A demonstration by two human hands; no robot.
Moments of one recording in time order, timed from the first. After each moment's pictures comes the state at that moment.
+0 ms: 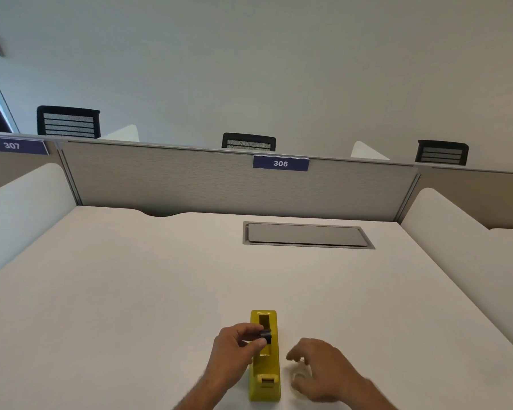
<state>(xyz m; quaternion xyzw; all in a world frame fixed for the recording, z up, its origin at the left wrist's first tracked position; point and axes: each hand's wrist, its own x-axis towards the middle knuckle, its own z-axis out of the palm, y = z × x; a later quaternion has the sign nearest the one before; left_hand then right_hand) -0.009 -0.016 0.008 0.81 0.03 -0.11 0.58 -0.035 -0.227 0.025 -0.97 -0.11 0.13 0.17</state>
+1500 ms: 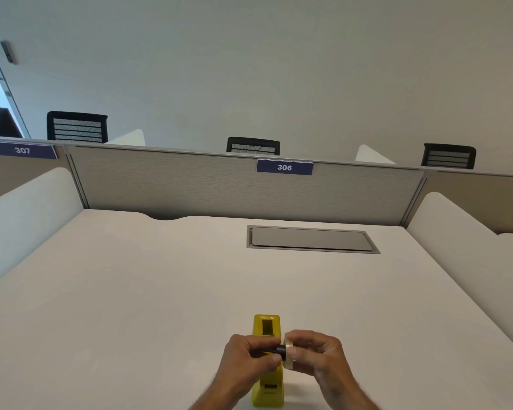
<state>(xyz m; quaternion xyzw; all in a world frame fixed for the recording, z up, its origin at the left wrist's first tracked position) -0.026 -0.025 0.028 0.75 0.01 -0.16 0.64 -0.042 -0.204 0.037 -0.67 0.08 0.07 0.73</state>
